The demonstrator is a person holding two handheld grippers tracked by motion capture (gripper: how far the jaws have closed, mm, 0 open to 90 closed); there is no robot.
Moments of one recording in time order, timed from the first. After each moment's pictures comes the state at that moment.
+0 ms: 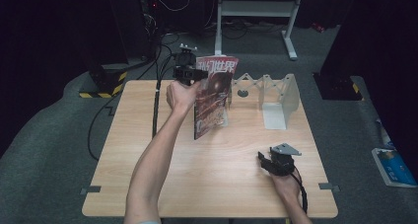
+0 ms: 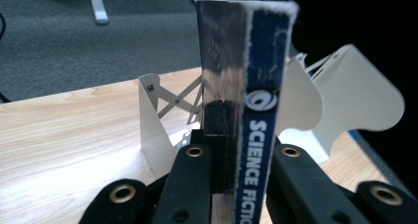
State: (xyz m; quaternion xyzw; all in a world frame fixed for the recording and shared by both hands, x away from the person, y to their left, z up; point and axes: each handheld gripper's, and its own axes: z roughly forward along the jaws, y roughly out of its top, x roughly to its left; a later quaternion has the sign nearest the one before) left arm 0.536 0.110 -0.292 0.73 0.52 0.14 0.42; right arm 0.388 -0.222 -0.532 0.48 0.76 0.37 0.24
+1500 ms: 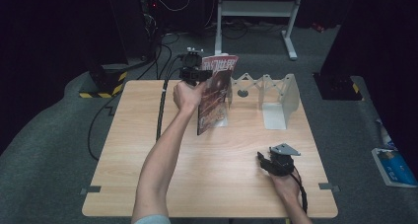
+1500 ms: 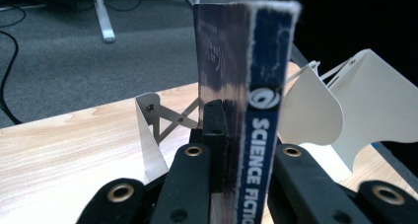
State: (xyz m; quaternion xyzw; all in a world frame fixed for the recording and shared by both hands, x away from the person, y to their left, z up) left arm 0.551 0.096 -0.310 0.73 0.51 0.17 0.43; right arm 0.388 -0.221 -0.533 0.48 0.76 0.37 0.25
